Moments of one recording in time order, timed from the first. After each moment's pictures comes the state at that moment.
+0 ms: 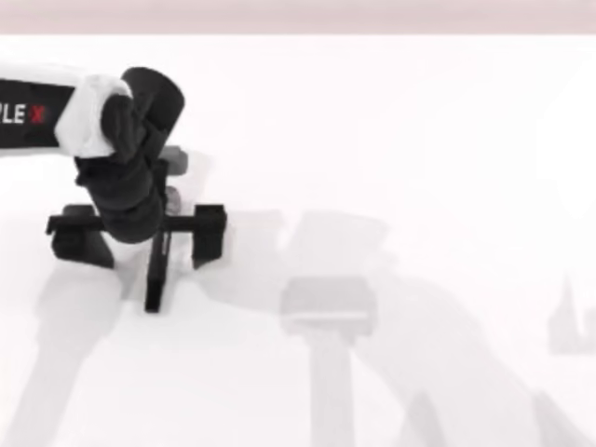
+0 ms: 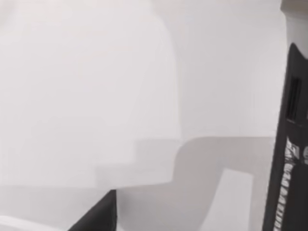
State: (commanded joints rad) left arm -0.32 2.07 1.25 -0.68 -0.02 -0.29; right arm 0.00 0.00 0.00 0.00 0.00 0.00
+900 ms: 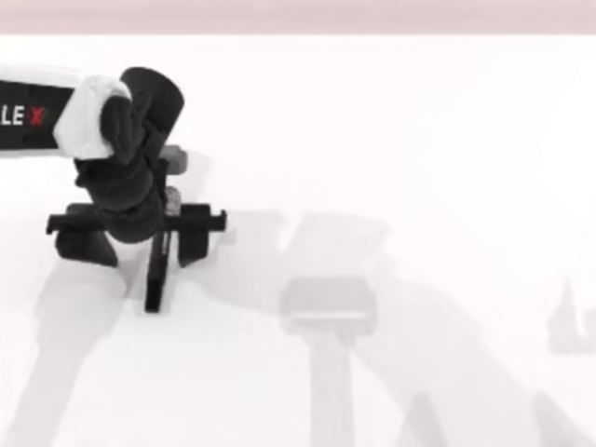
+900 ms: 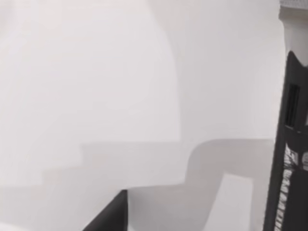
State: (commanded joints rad) left arm -0.32 2.08 1.24 -0.65 -0.02 -0.29; right arm 0.00 0.00 0.00 0.00 0.00 0.00
